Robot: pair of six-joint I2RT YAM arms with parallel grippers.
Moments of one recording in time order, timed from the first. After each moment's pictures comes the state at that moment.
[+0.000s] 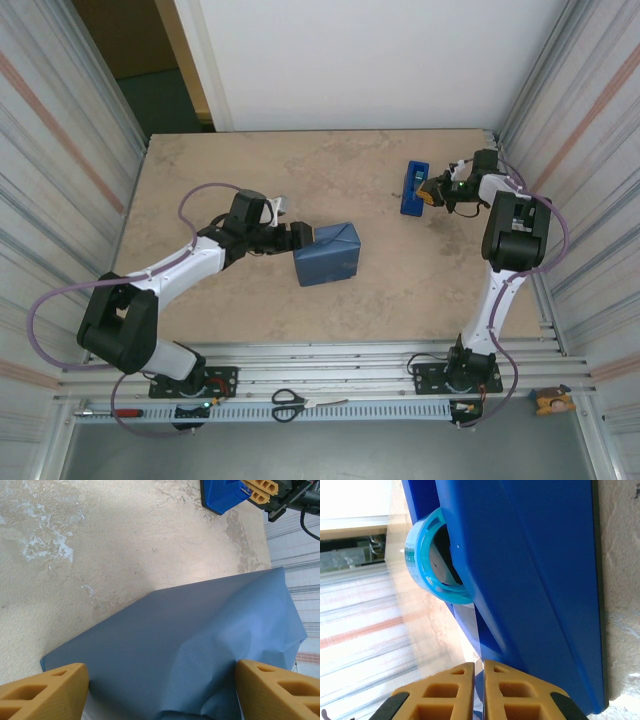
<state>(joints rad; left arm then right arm) -0.49 1.45 0.89 -0.20 0.48 -0.59 -0.20 2.16 1.52 -0.48 -0.91 0.54</state>
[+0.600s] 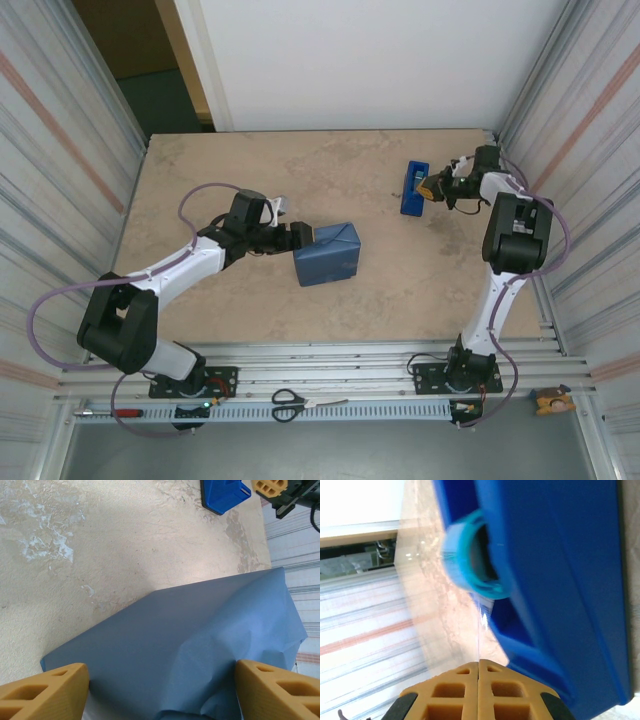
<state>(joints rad) -0.49 1.45 0.89 -0.20 0.48 -0.59 -0.20 2.12 1.53 -0.48 -0.92 0.60</state>
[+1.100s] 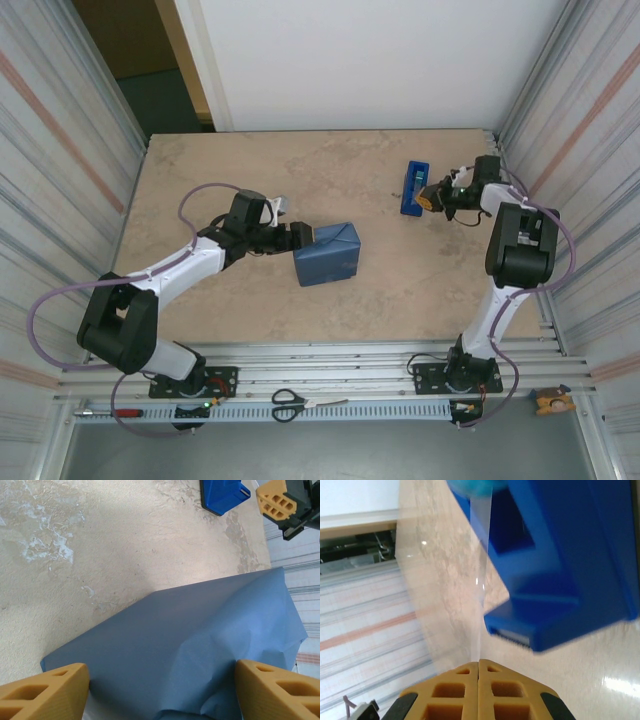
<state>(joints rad) -0.49 1.45 0.88 -0.19 0.48 -0.59 -0.18 1.95 1.29 -0.42 -0.92 0.65</state>
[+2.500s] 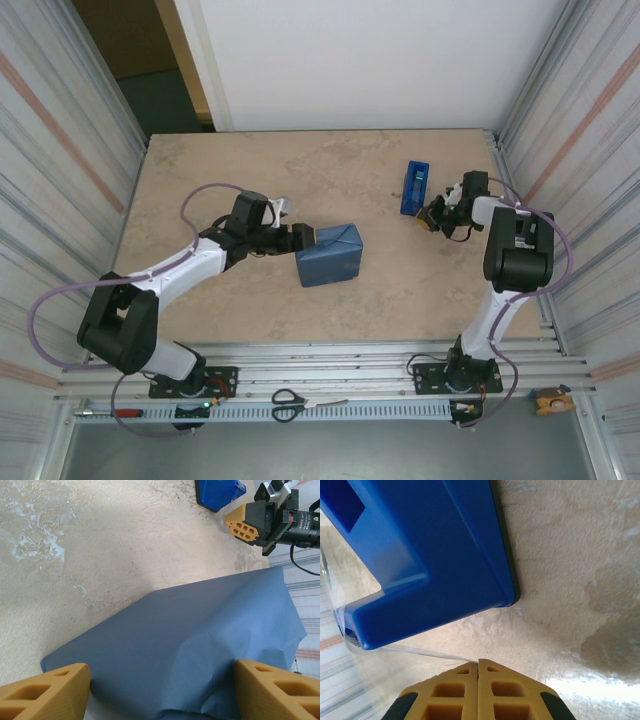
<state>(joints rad) -0.51 1.45 0.88 -0.18 0.48 -0.59 -0.15 1.93 1.16 -0.37 -0.64 0.56</state>
